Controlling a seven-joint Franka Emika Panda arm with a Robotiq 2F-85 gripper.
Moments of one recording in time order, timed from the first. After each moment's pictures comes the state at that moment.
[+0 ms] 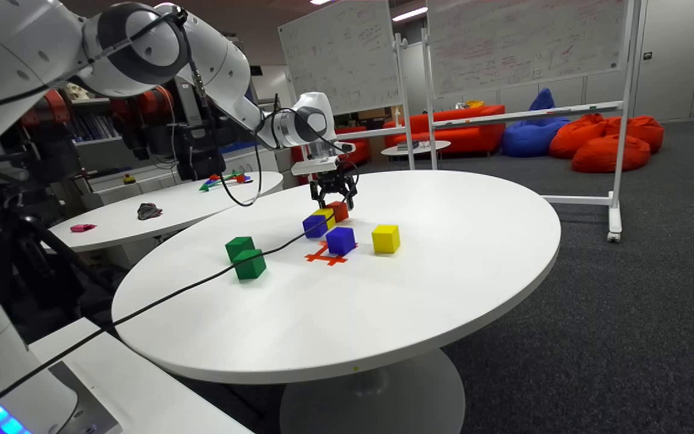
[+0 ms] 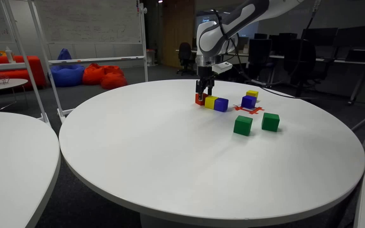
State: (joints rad) arm 0.02 0.94 0.01 -1.25 -0.07 2.18 -0.13
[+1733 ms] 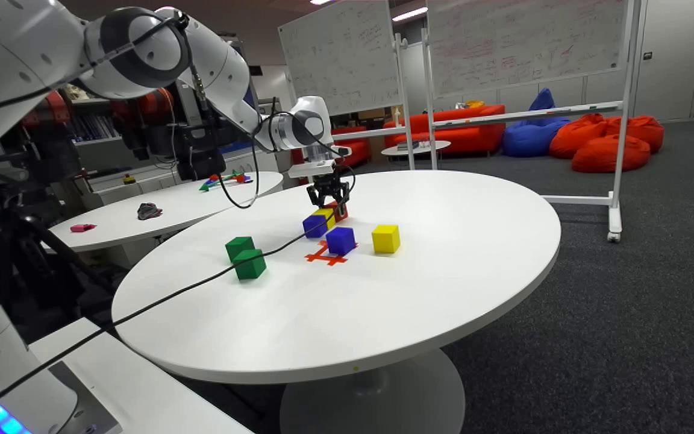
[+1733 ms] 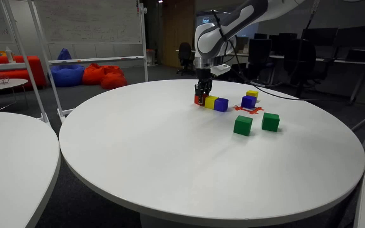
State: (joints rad) arm 0.03 0.95 0.02 -1.25 -0.07 2.18 -0.13
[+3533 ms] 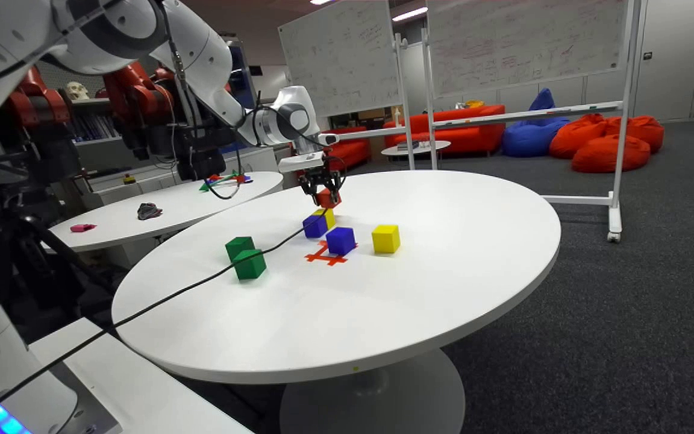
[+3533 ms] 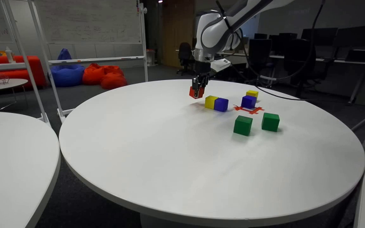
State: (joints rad) arm 0.06 0.81 0.02 -1.45 -0.08 2.39 -0.13
